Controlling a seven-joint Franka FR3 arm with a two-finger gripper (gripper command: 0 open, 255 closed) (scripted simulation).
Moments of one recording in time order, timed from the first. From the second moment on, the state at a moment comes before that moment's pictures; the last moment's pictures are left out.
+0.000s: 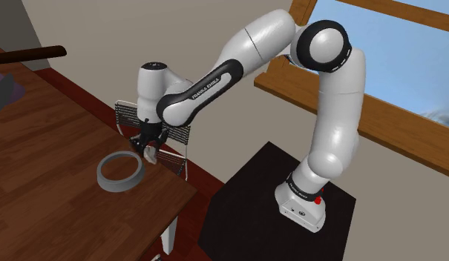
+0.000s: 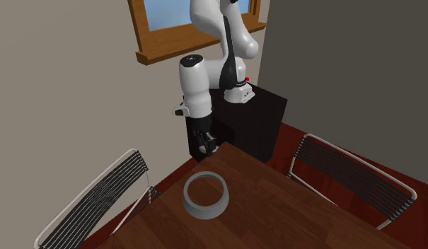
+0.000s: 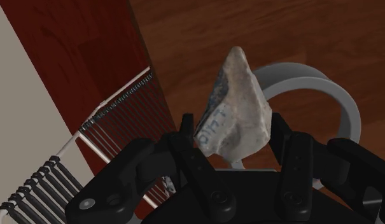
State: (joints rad) arm -0.06 0.48 0.64 -1.99 -0.24 2.43 0.82
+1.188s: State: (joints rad) arm 0.19 0.88 0.52 -1.42 -0.35 2.25 0.88
